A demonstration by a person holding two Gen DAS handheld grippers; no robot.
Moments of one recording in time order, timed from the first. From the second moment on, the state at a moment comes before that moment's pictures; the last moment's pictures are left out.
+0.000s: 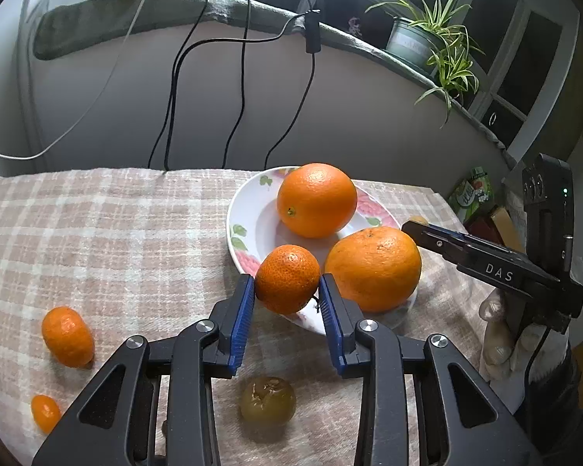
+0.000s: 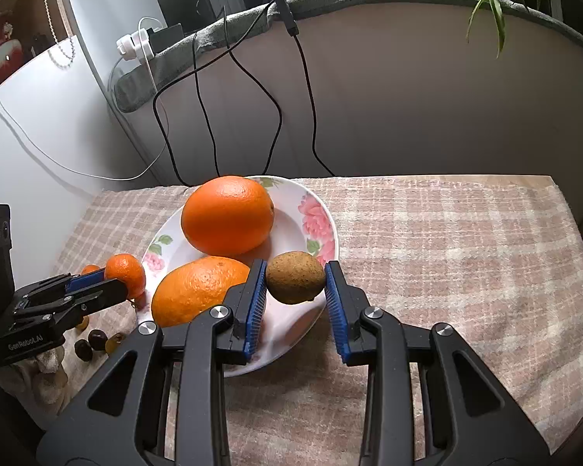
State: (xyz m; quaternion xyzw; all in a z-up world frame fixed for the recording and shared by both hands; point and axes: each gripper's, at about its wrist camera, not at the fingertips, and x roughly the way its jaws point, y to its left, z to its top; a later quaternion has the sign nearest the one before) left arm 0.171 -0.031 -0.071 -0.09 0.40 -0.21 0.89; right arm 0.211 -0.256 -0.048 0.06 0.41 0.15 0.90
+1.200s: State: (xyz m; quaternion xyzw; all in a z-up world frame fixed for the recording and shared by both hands) left arm 0.144 -0.043 -0.045 -0.04 0.35 -0.19 0.92; right arm 0.186 -0.240 -0.019 0.04 0.37 0.16 0.92
